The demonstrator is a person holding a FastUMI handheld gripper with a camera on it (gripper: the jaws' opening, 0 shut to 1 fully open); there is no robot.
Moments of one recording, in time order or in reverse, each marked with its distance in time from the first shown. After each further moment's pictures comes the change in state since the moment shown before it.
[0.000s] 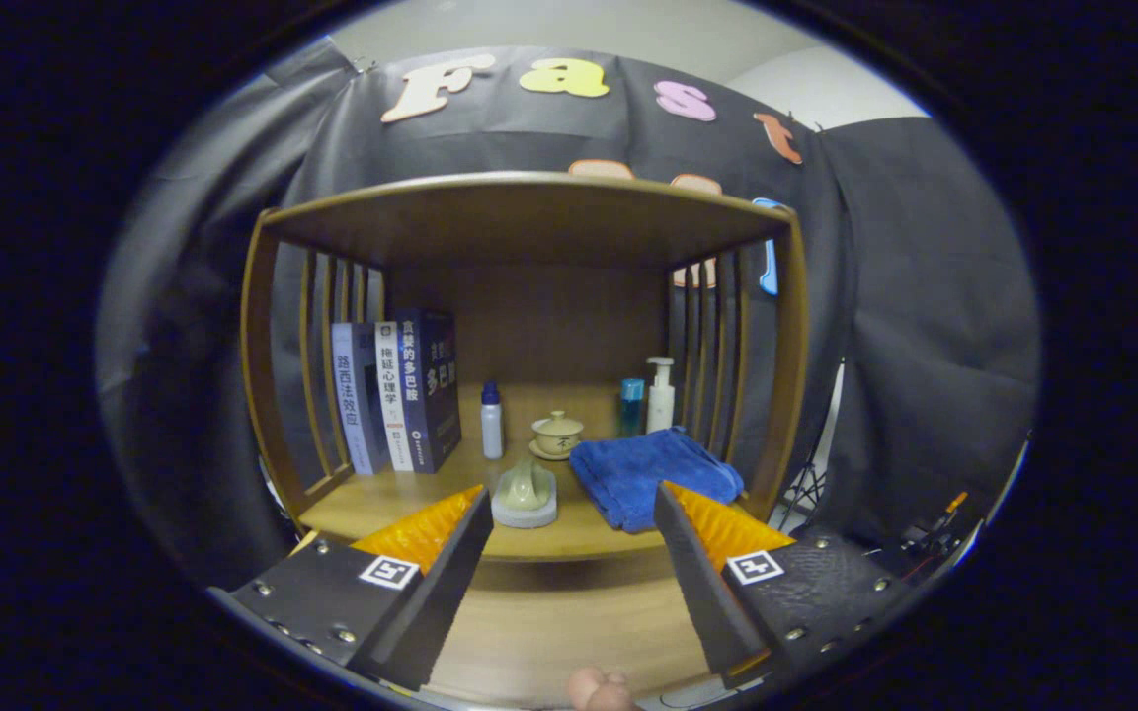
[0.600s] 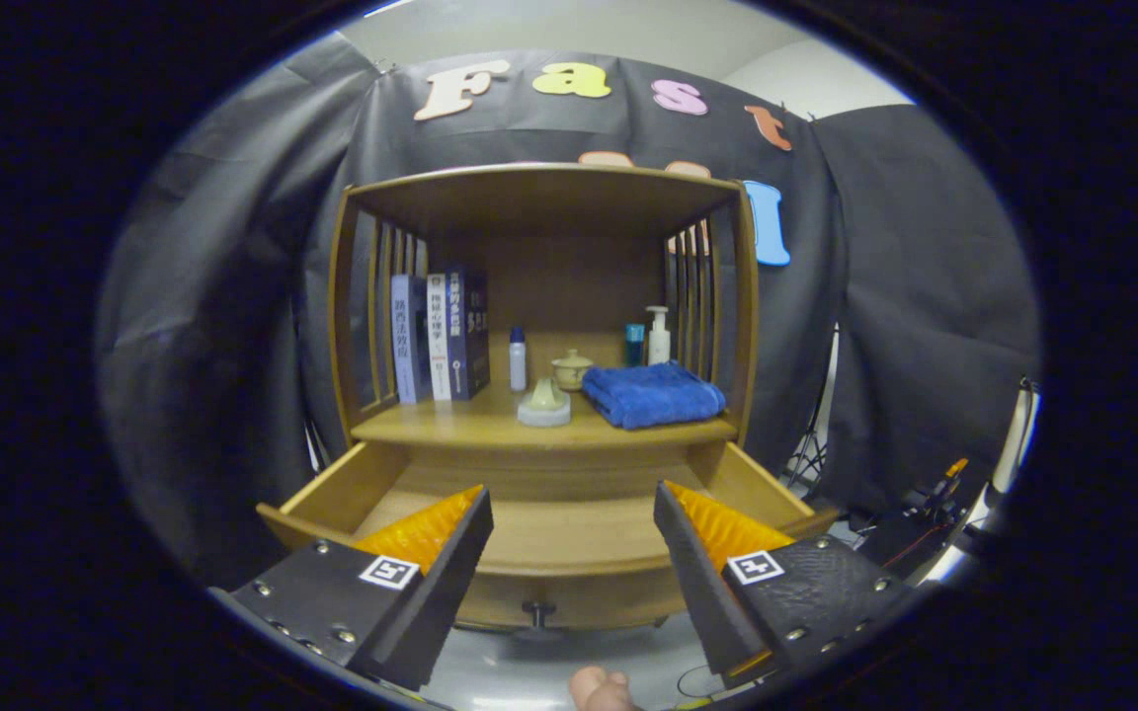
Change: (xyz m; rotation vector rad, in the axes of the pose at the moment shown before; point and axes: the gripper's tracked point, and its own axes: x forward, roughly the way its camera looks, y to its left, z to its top) arm -0.103 -0.002 -0.119 -0.027 0.059 0.049
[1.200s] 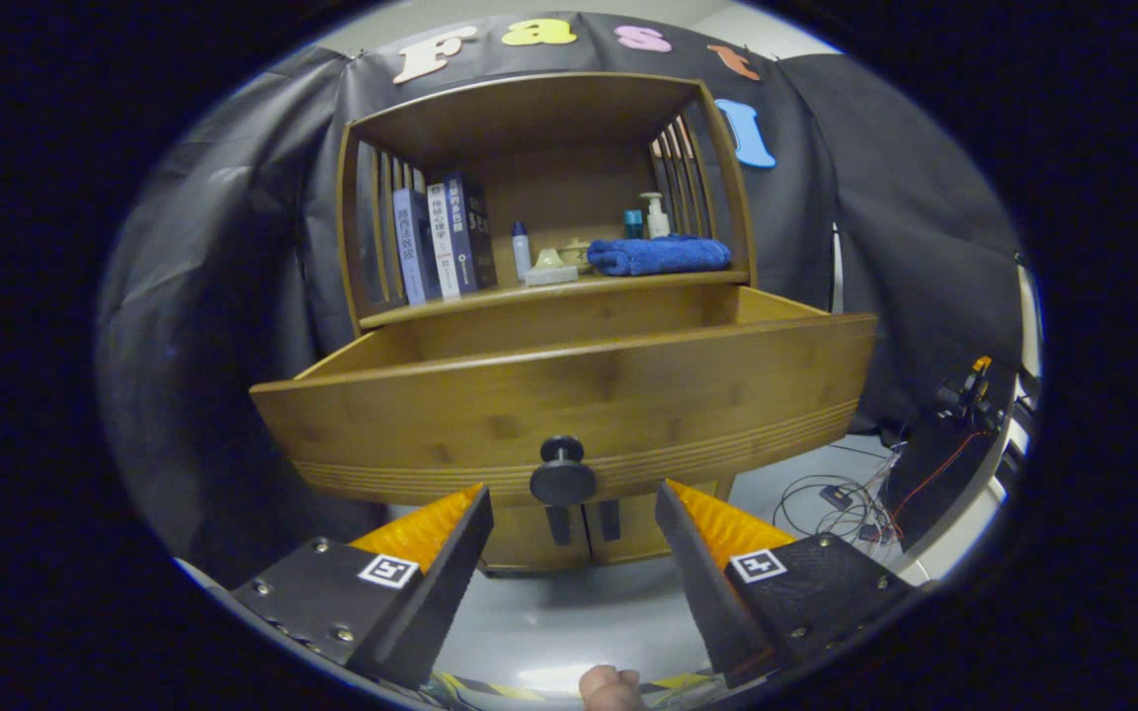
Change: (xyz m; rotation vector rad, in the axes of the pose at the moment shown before) arm -0.021 0.014 -0.135 0.119 0.177 0.029
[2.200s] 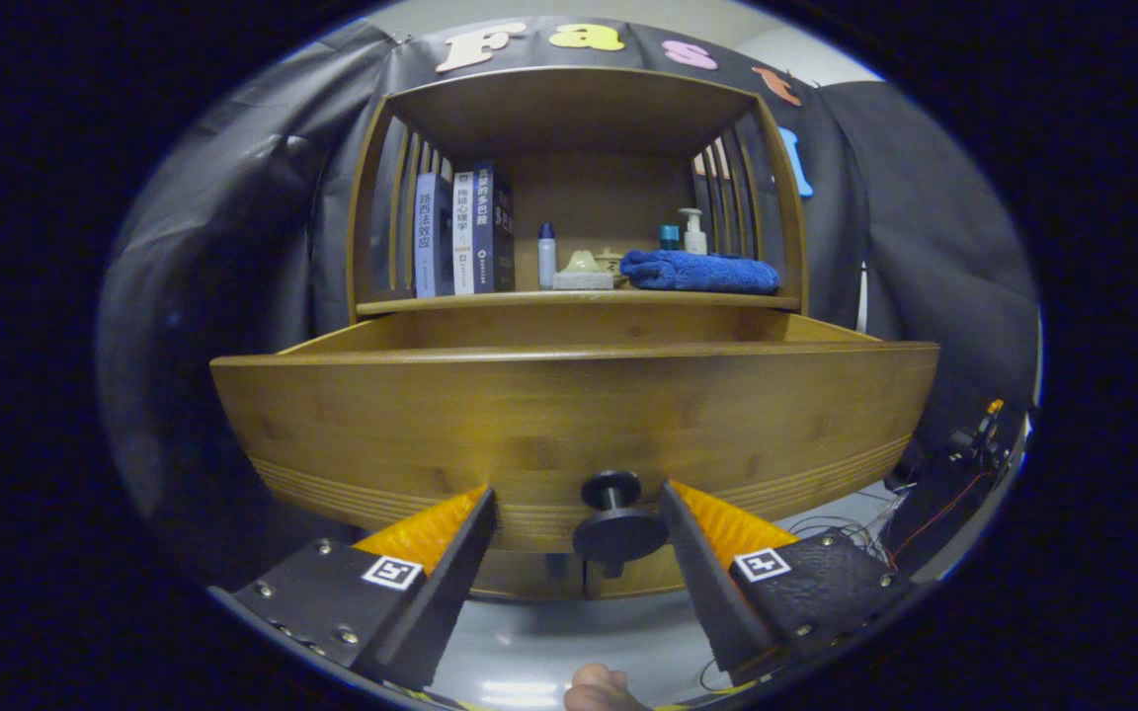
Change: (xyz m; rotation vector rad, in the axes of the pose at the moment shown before) arm 0.065 0.025 0.005 -0.132 -0.071 0.000
